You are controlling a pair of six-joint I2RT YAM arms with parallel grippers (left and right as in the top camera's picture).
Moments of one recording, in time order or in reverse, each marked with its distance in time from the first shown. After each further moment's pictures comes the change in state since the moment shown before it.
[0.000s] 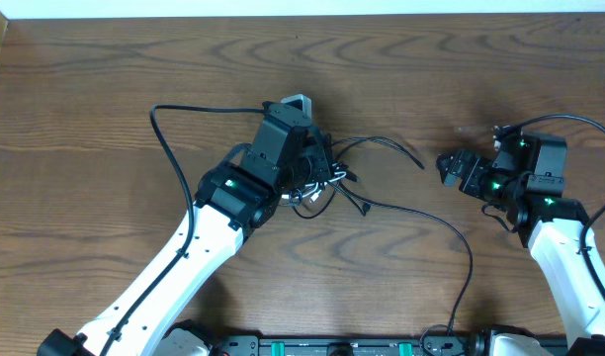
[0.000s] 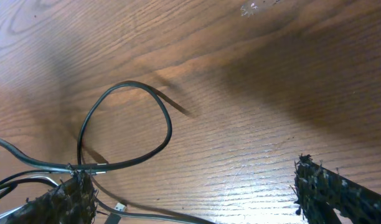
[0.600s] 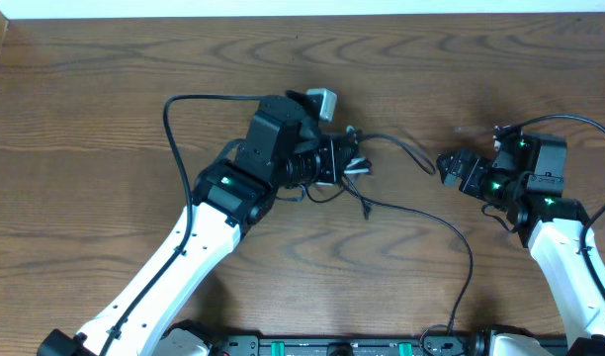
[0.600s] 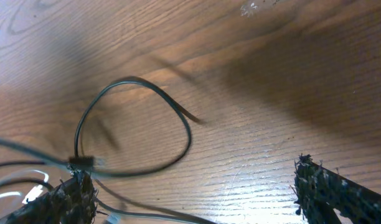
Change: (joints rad) left arm 0.030 0.002 0.000 0.120 0.338 0.161; right arm 0.000 0.000 0.000 0.000 0.000 0.000
